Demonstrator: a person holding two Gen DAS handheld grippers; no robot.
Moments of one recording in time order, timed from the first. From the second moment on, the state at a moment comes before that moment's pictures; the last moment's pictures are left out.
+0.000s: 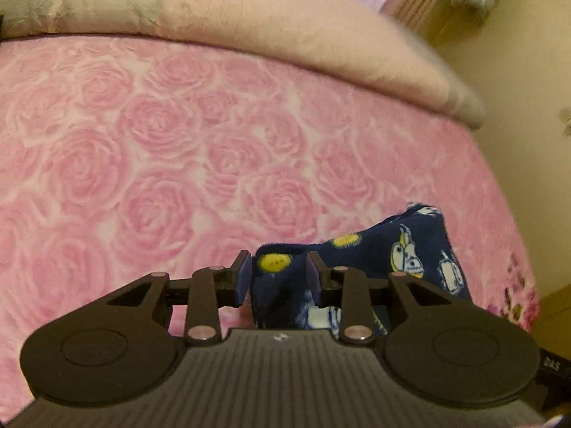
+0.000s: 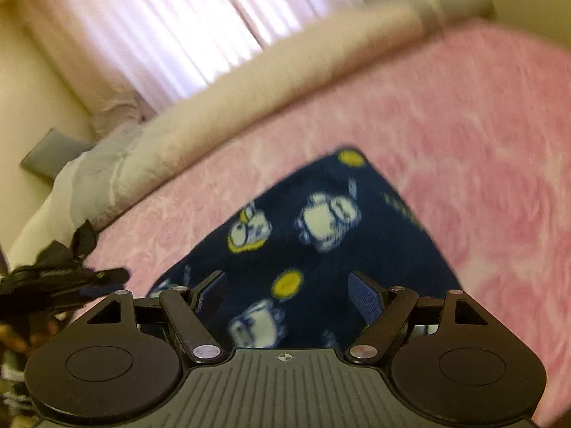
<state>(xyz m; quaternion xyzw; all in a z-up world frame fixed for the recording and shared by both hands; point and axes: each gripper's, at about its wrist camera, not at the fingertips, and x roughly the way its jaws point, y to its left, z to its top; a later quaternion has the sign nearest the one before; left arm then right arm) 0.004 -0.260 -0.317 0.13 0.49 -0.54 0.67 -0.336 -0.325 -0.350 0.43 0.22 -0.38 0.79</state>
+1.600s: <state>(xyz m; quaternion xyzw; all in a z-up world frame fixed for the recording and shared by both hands) 0.067 -0.371 -0.427 0.23 0.58 -0.71 0.32 -0.305 -0.140 -0.448 0.69 -0.11 -0.53 0.49</state>
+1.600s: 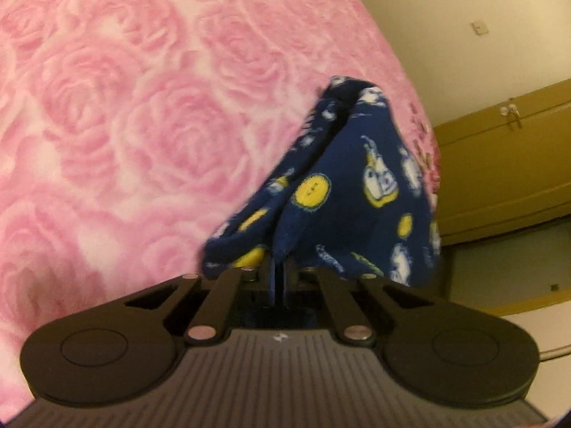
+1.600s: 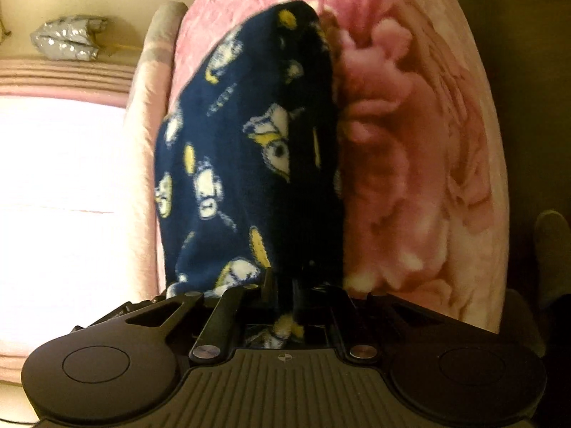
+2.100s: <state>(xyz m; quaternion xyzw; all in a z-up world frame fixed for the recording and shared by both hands) 0.013 -0.446 -0.405 0.23 0.56 -0.75 0.28 -0.373 -0.185 -0.418 0.62 -0.13 -0.60 0.49</state>
